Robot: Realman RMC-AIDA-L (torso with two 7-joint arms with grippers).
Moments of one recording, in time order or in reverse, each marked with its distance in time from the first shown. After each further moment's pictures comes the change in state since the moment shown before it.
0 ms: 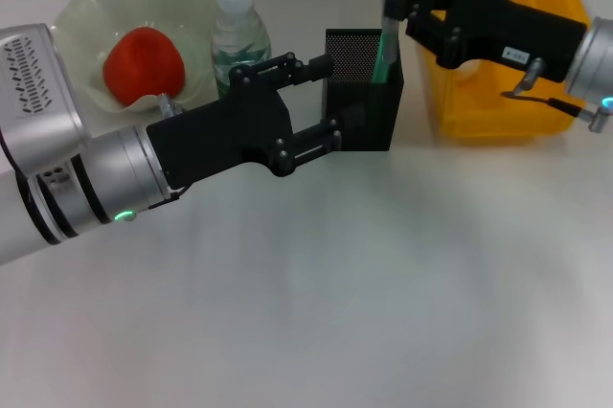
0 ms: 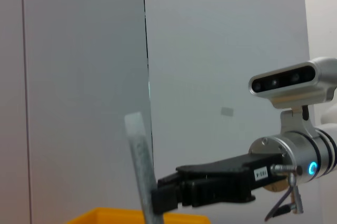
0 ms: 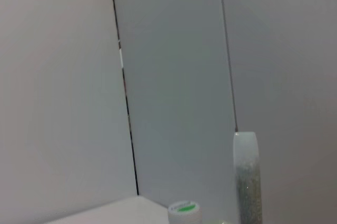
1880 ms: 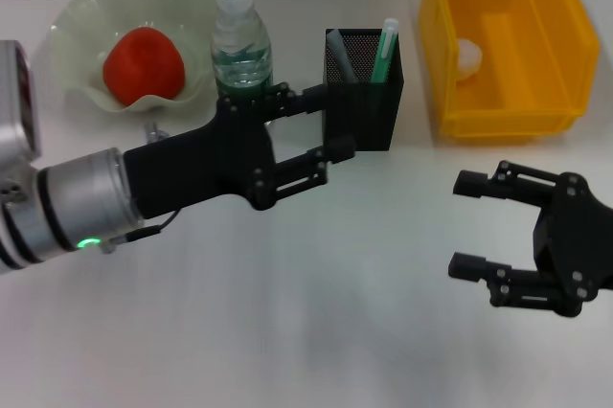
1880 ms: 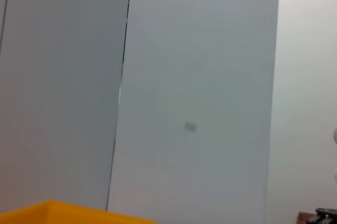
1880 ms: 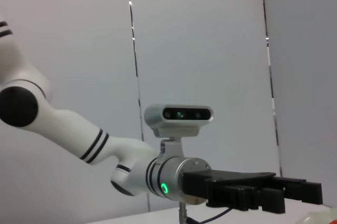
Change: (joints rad) left arm 0.040 0.030 0.034 0.011 0.003 0.126 -0.126; right arm -0.370 0.017 -0.014 -0.211 -0.127 -0.568 -0.089
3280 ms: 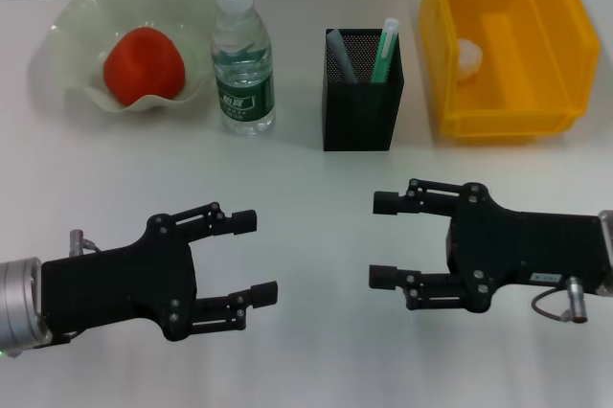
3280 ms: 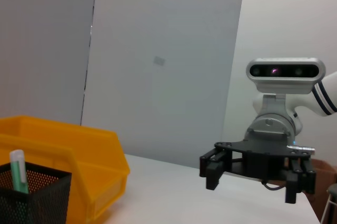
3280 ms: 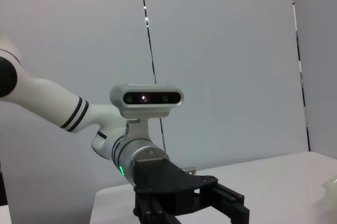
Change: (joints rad) left arm 0.189 0.053 -0.158 0.091 0.357 0.153 -0.077; right arm 0.141 0.002 -0.139 0.159 -0.018 0.167 -0.033
